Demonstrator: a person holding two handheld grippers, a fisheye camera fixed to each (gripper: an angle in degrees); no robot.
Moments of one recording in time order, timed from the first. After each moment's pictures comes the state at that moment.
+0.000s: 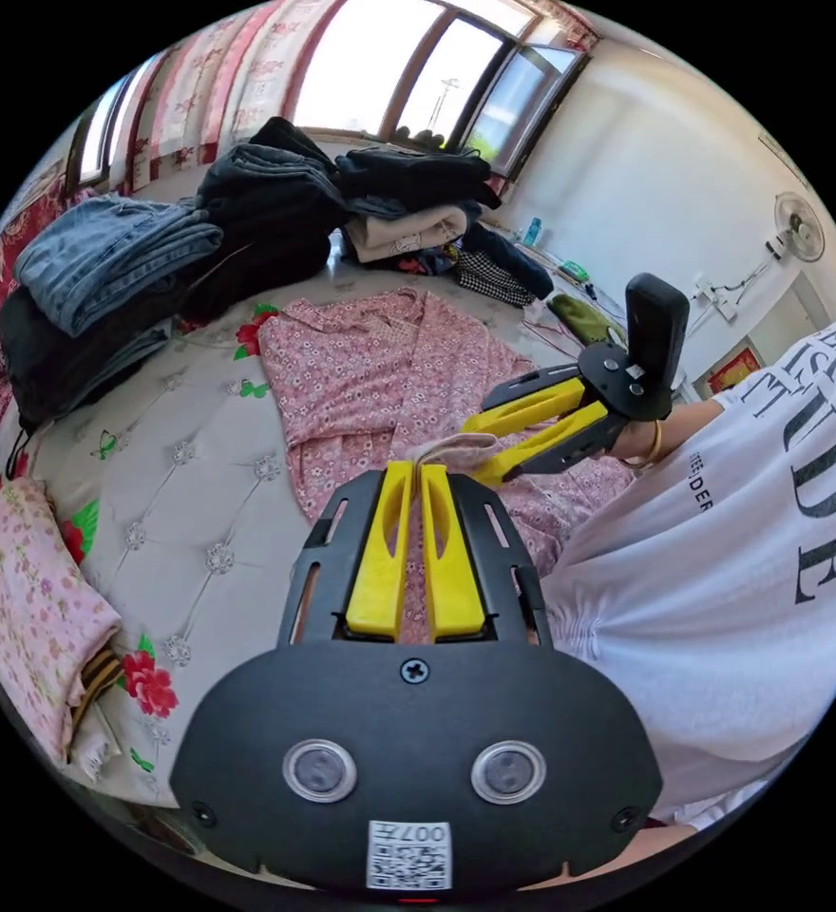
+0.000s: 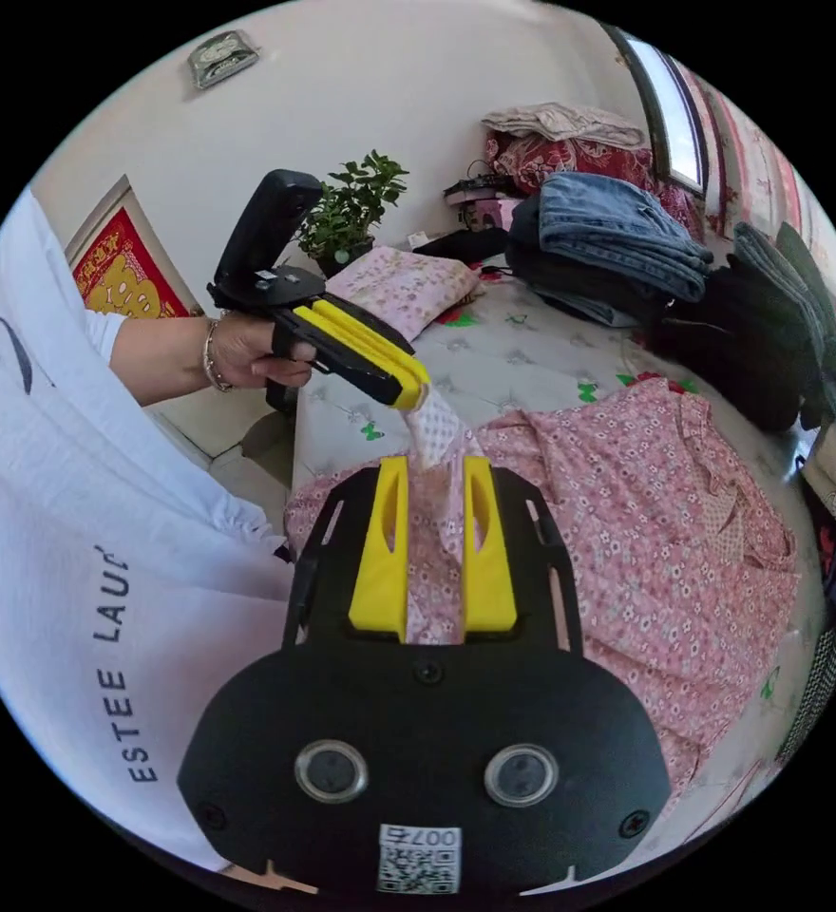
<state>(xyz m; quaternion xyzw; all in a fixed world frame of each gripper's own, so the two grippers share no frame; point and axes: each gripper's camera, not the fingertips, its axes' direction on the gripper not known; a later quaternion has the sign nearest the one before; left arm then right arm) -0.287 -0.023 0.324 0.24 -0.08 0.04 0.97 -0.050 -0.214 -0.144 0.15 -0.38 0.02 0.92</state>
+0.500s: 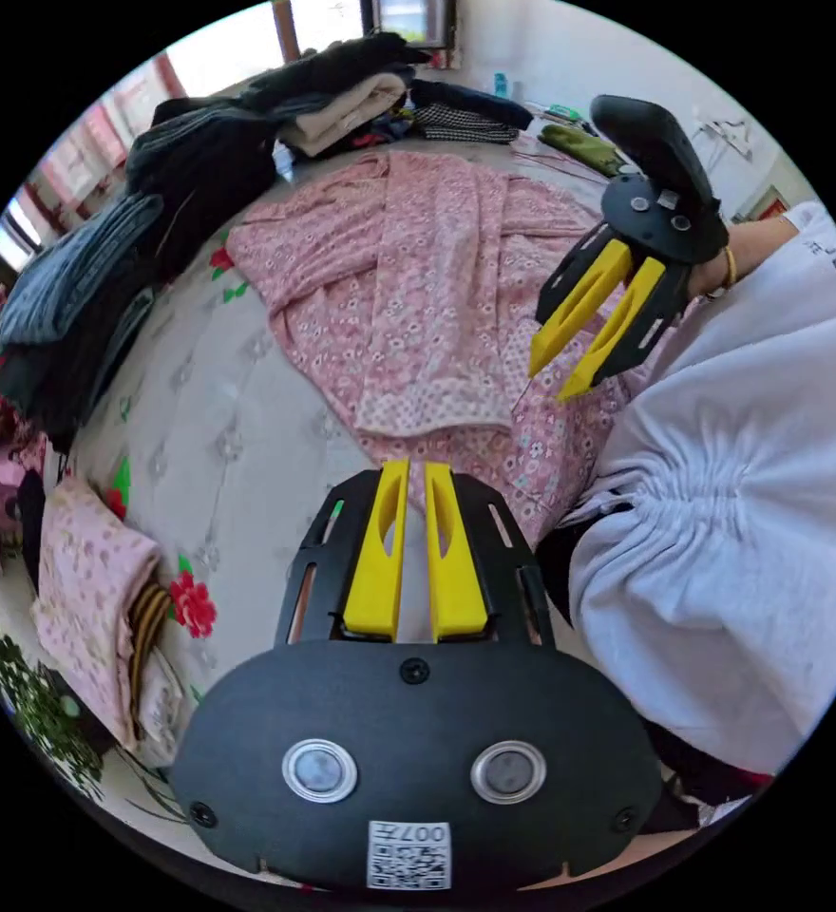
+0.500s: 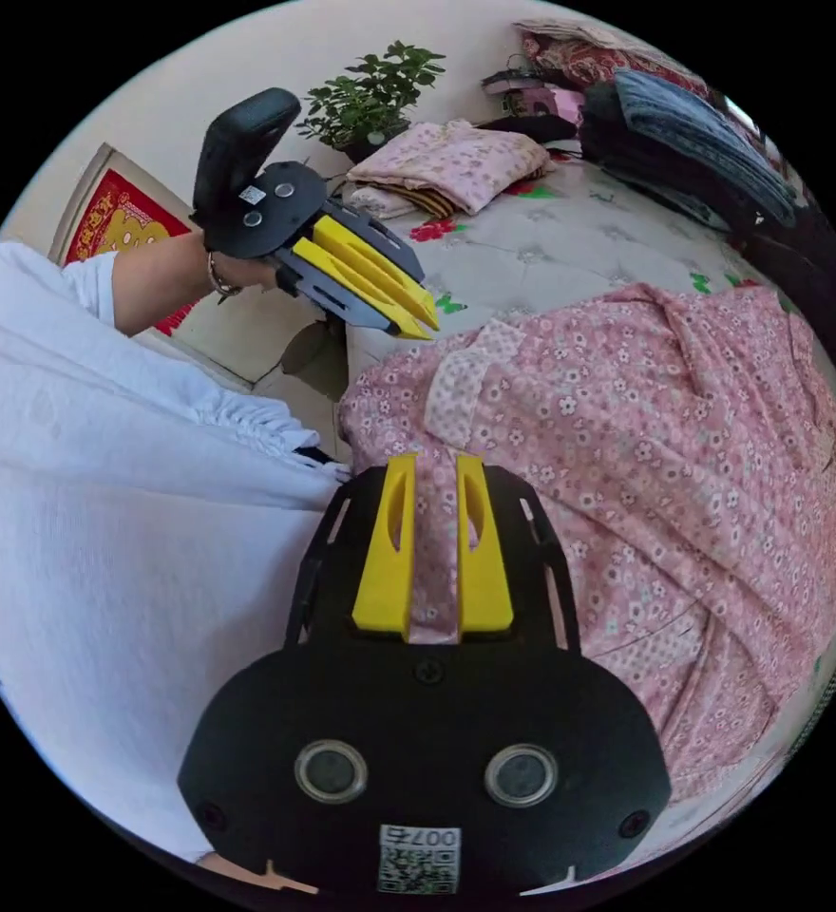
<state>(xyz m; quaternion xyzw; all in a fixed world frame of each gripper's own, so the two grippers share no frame) -0.267 0.037 0.409 0.07 -0.21 0.09 0.97 -0.129 -0.203 -0.130 0.01 -0.46 -0.03 0.89</state>
